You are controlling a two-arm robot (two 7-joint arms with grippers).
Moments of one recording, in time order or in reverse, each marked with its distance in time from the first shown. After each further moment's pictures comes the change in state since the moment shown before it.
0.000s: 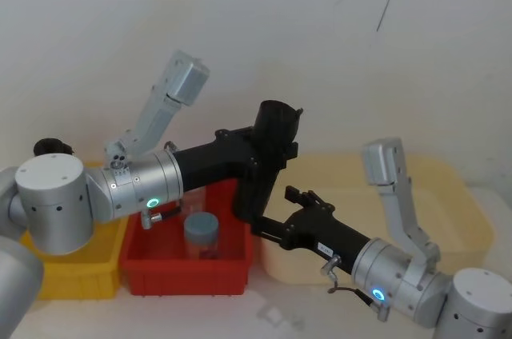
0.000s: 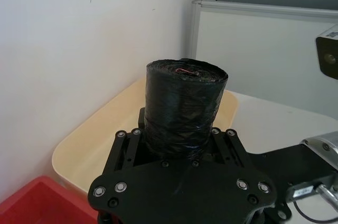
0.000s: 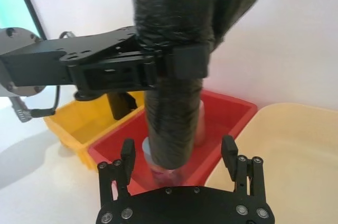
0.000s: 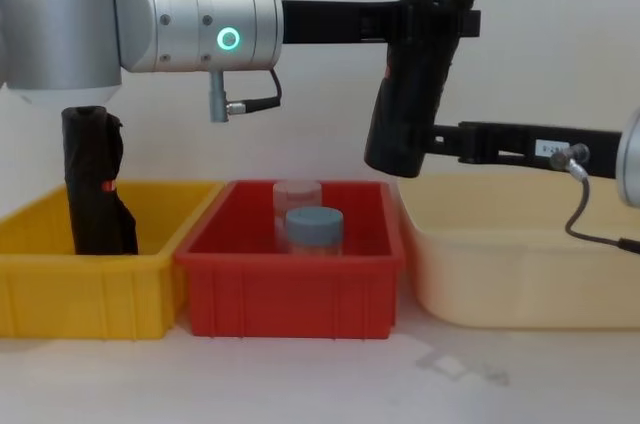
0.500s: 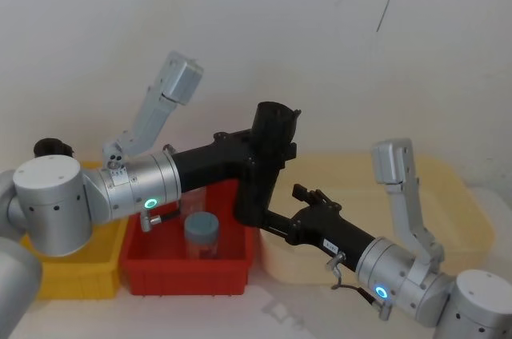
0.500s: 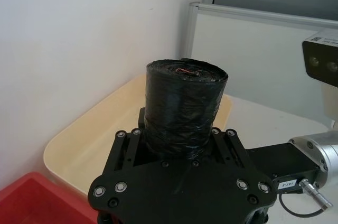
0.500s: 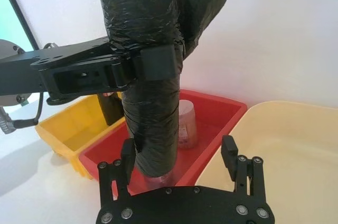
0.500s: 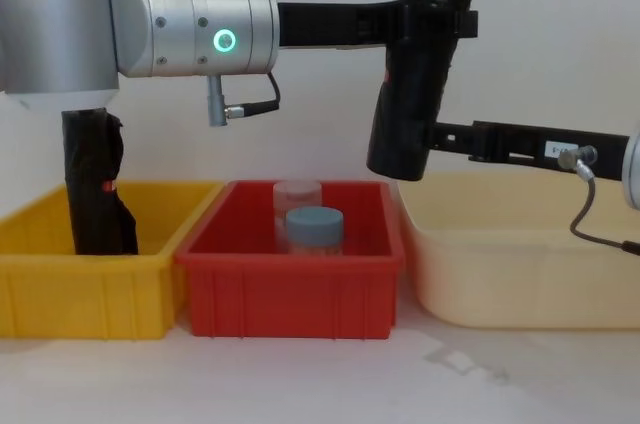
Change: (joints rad) left arm -0.001 0.000 -0.004 0.013 -0.040 0.023 -0.010; right arm 0.001 -0.007 0.012 0.025 0.029 -0.019 -0.017
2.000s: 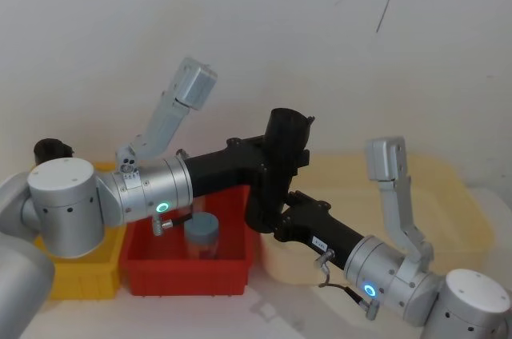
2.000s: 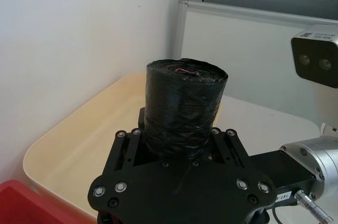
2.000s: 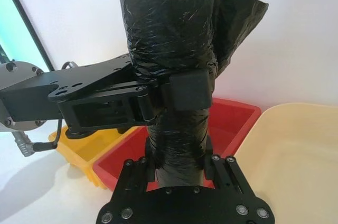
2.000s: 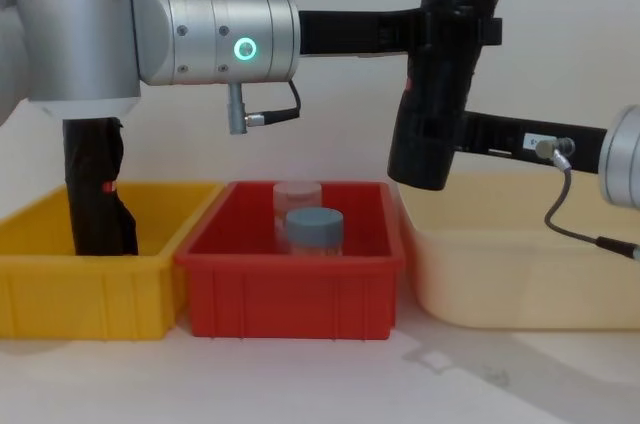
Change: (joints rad) left arm -0.017 -0.014 0.038 0.029 -0.023 -0.012 -0.015; right arm 0.009 -0.021 -0.019 0.004 0.049 -0.001 -0.018
